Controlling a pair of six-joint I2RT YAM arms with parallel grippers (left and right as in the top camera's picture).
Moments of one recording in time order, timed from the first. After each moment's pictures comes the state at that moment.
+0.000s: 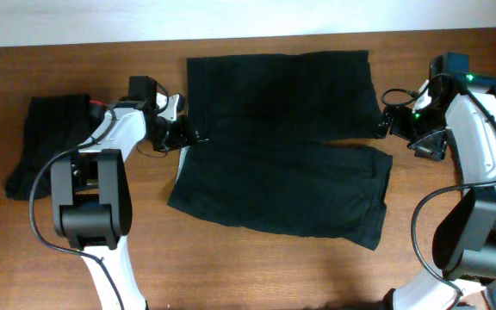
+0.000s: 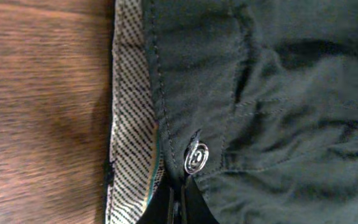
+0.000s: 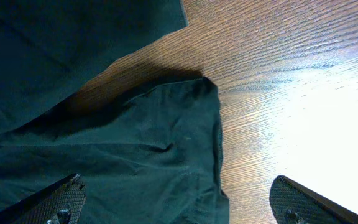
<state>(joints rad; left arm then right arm) -0.03 2.18 1.50 -0.65 0.48 -0.14 -0.22 1.85 1.58 -1.20 -0.14 0.24</state>
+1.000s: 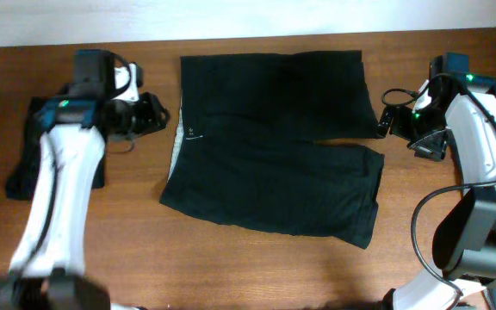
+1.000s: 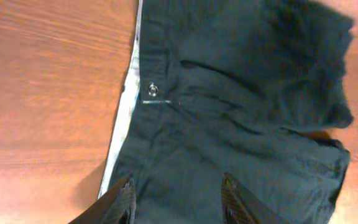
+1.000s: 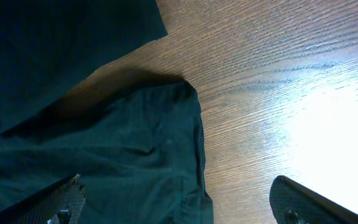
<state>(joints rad) -0.01 1.62 1.55 -0.99 0.30 -0.26 -0.22 1.85 1.58 -1.20 -0.14 0.24</state>
